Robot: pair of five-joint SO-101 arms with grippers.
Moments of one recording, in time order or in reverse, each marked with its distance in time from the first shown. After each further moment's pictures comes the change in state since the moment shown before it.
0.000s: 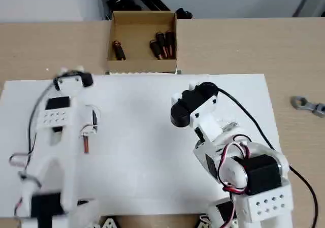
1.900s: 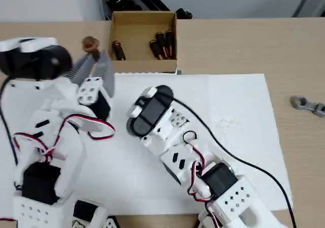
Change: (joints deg) left arm 21.7 -40.6 -7.2 -22.9 15.2; right arm -23.2 -4.0 26.7 -56.4 -8.5
